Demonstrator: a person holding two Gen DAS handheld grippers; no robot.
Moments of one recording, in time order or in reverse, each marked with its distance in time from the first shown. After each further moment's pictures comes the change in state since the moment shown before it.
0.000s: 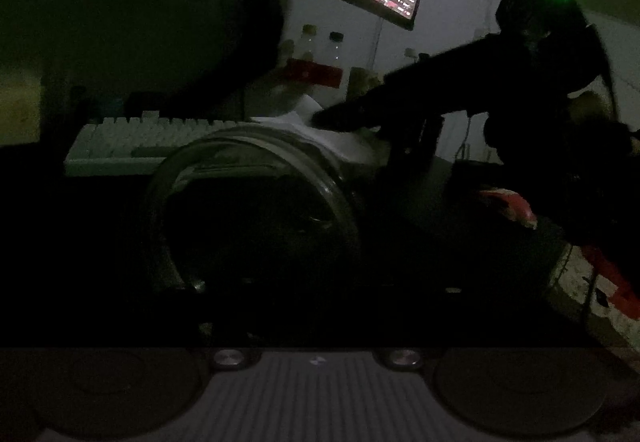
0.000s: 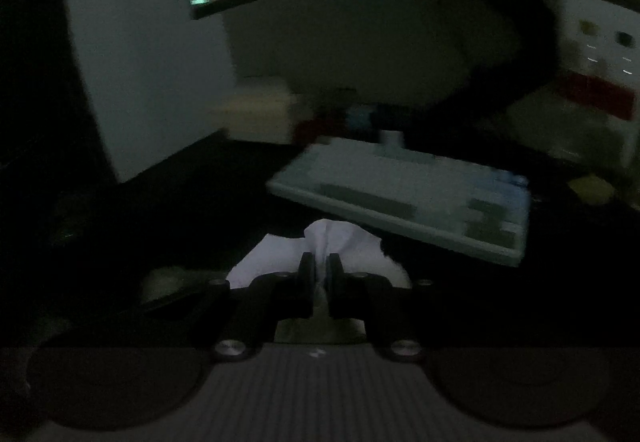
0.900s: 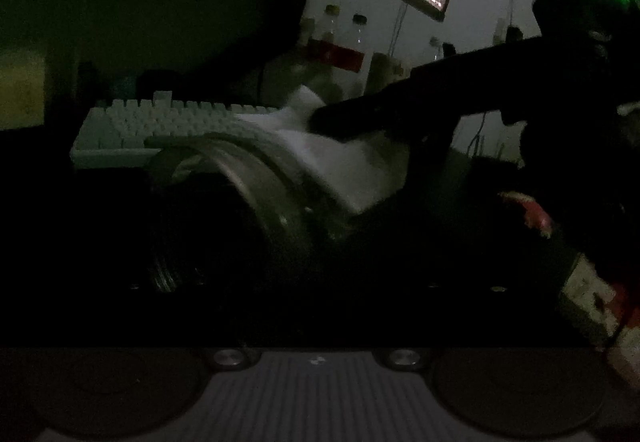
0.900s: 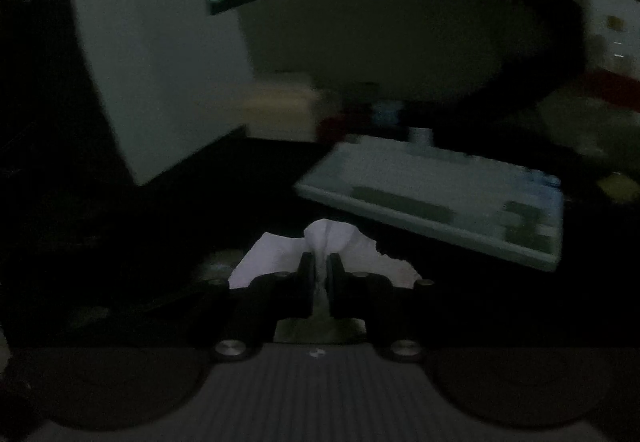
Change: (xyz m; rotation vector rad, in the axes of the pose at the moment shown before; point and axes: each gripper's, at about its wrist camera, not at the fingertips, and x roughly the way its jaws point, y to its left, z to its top) left arm 0.013 0.027 0.026 -0.065 0.090 -0.004; right arm 0.016 0.010 0.016 0.018 0.030 0.032
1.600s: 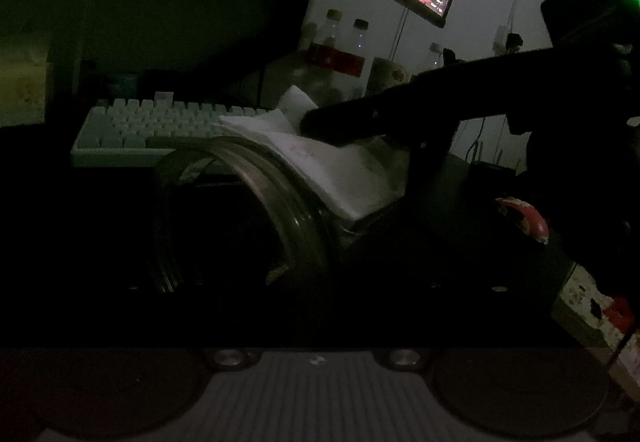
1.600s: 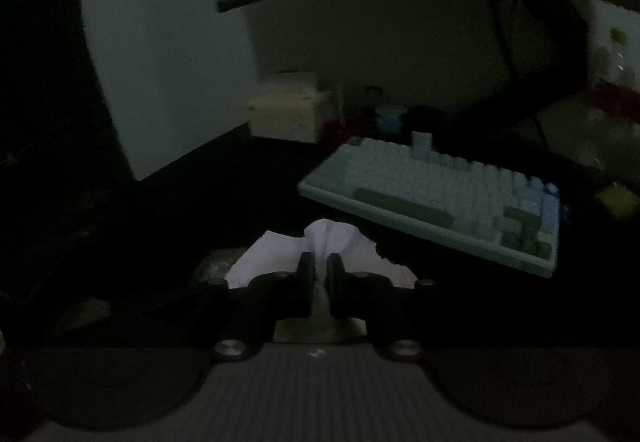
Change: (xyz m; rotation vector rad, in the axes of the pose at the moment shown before) left arm 0.000 0.005 0.000 -0.007 -0.010 -0.010; right arm -0.001 -0.006 -0.004 0.006 -0.004 -0.089
